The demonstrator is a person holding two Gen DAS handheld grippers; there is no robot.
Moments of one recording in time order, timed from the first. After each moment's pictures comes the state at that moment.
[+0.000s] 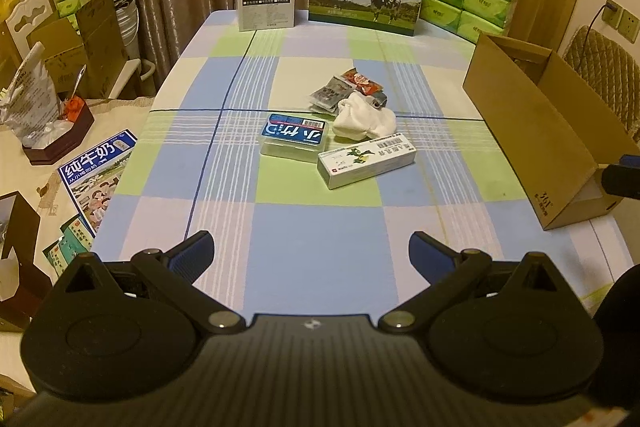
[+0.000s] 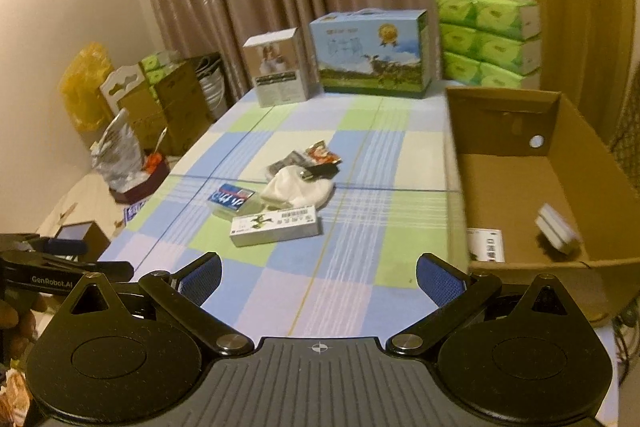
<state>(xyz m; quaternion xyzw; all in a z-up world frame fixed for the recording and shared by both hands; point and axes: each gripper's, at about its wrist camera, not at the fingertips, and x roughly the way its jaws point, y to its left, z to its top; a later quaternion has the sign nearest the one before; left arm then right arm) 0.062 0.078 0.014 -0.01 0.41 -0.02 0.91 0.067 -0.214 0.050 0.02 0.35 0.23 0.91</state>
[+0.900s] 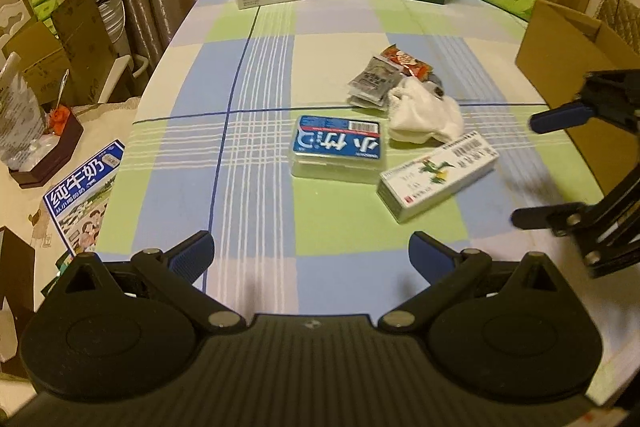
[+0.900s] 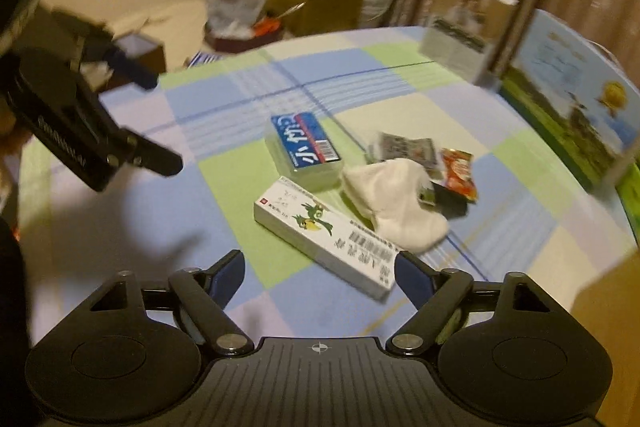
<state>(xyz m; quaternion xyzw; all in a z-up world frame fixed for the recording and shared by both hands) 0.175 0.117 -0.050 0.03 0.44 -0.02 0.90 0.200 -0.073 -0.060 -0.28 0.34 0.43 0.79</state>
